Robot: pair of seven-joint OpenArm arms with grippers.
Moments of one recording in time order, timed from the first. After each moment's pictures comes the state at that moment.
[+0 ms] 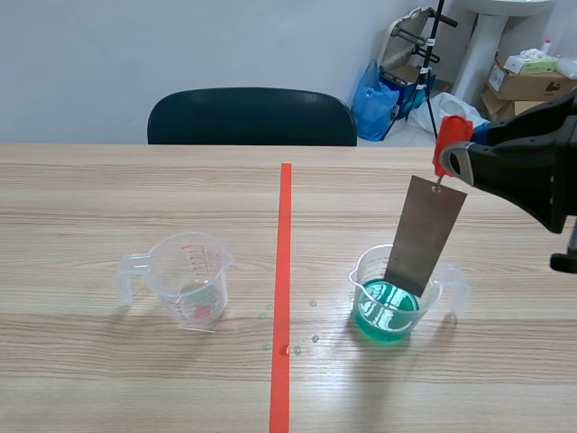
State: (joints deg) left arm 80.4 -20.0 -33.0 96.8 -0.3 -28.9 -61.6; right arm -24.9 50.1 8.8 116.3 36.3 38.2 -8.2
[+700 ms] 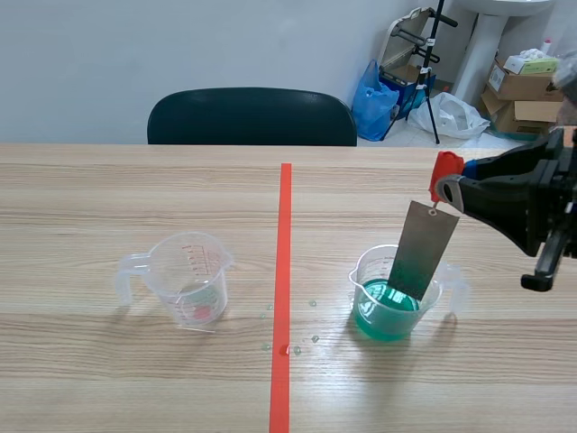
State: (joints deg) left arm 80.4 -20.1 -33.0 96.8 -0.3 -28.9 -61.6; right arm -18.3 49.8 -0.9 104.4 30.1 38.2 1.0
